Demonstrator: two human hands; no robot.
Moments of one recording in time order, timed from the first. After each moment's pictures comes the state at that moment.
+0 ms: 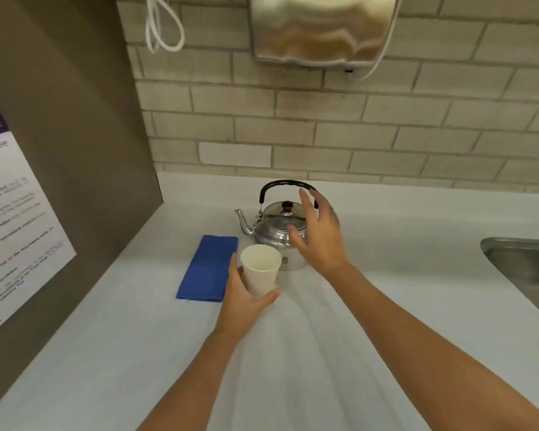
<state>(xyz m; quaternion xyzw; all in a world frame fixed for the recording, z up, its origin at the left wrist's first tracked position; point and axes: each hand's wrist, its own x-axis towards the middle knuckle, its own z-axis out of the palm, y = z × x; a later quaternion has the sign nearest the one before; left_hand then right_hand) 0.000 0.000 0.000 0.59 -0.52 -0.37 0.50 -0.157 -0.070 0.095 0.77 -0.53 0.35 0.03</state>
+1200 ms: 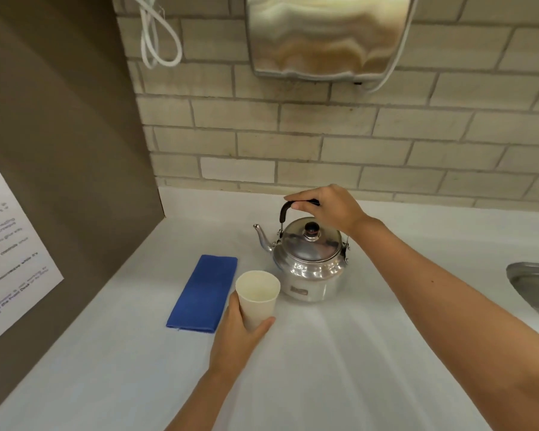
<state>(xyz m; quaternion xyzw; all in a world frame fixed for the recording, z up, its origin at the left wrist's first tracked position) -0.003 -0.017 -0.022 0.65 -0.54 -0.28 0.46 -0.184 -0.164 0.163 0.85 -0.42 0.30 -0.12</state>
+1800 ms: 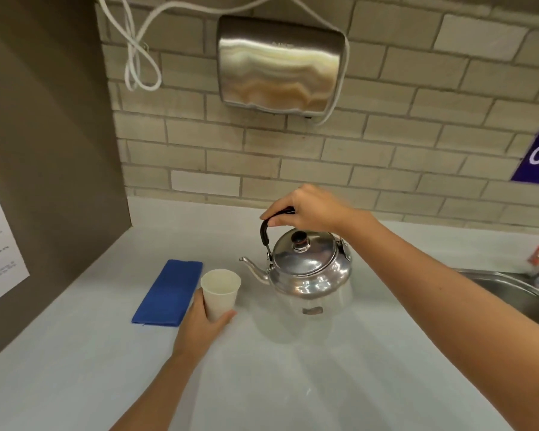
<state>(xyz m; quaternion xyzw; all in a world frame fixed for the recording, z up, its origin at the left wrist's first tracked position) -0.003 -0.017 -0.020 0.64 -0.55 -0.28 0.46 -0.213 -0.066 0.241 0.91 -0.39 0.13 0.00</state>
